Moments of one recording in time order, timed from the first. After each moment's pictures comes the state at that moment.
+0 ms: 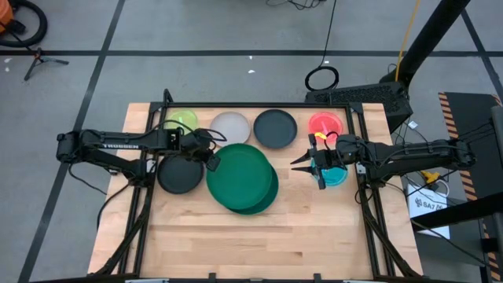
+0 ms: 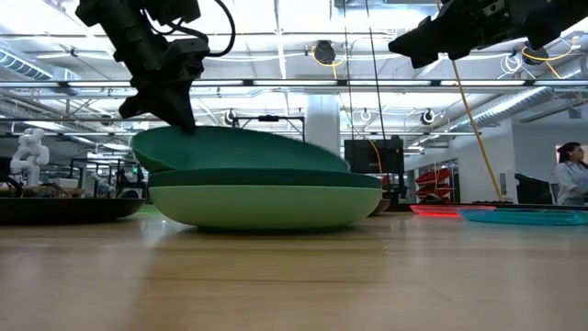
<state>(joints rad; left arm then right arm) 0.15 1.19 0.83 -0.60 -0.10 -0.74 -0.06 0.86 0.48 0.12 -0.18 -0.22</state>
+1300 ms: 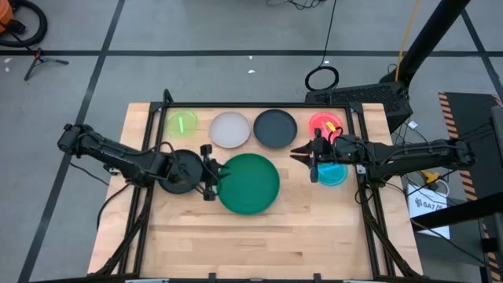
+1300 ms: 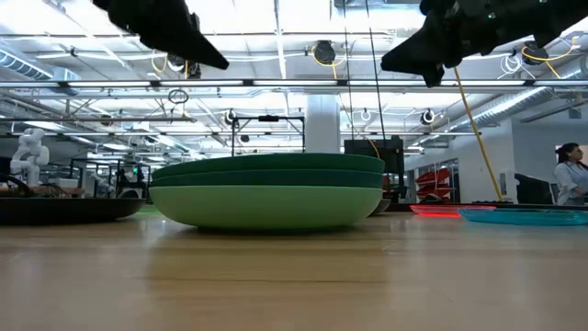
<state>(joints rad) -0.25 1.19 0.79 -0.18 -0.44 0.12 -0.06 0.87 0.48 0.13 0.10 0.12</state>
